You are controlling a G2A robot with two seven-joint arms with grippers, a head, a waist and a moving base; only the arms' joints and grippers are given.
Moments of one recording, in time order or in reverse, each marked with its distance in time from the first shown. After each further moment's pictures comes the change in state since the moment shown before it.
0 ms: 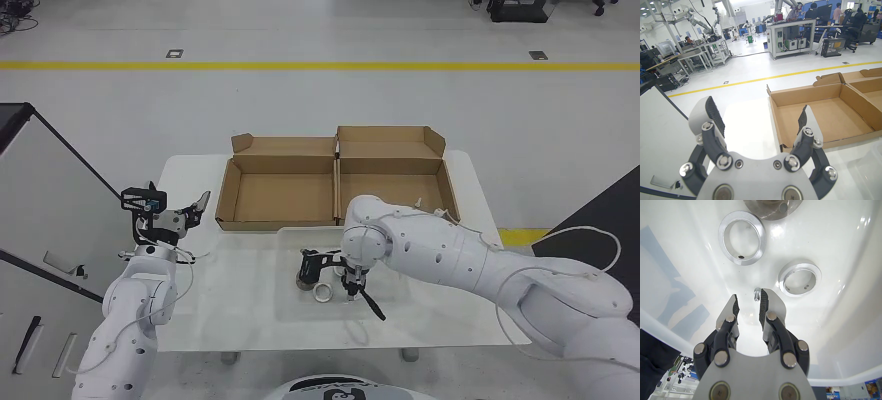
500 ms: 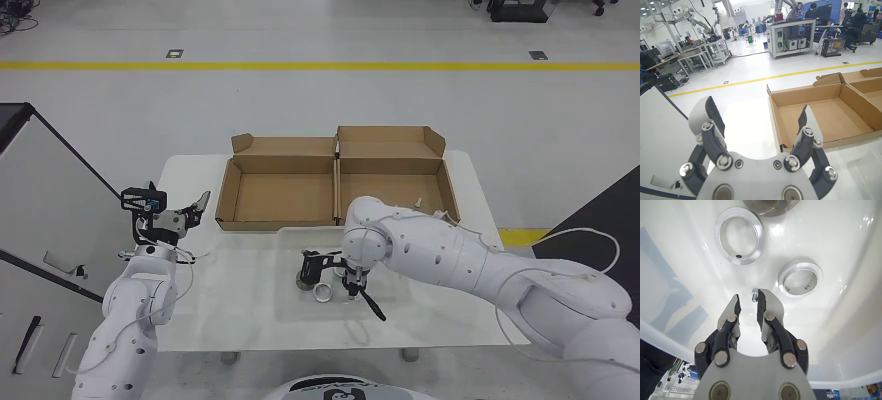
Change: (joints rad) left arm 0.000 0.000 0.000 0.000 0.000 0.000 0.000; right arm -0.012 -0.001 0.001 0.010 -0.016 -0.008 -0.008
